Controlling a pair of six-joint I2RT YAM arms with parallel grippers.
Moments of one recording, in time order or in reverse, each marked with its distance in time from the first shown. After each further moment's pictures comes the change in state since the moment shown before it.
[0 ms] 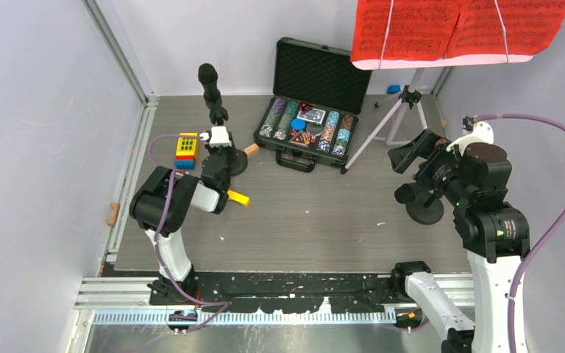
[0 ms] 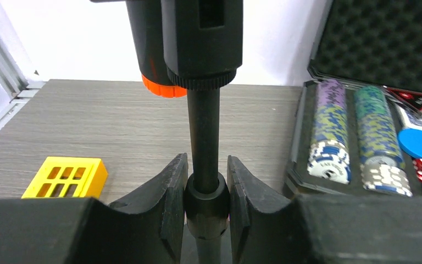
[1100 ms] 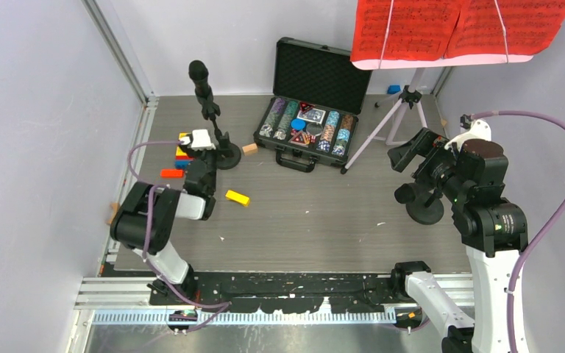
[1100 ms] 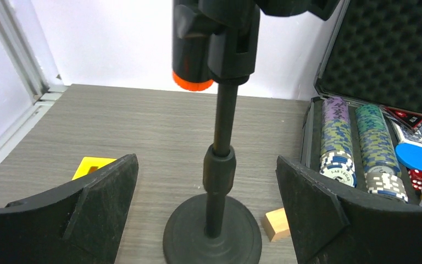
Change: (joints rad) left arm 0.100 -0.139 -0.084 -0.028 0.094 -0.050; right arm 0.000 0.024 0.003 -0.013 0.019 -0.006
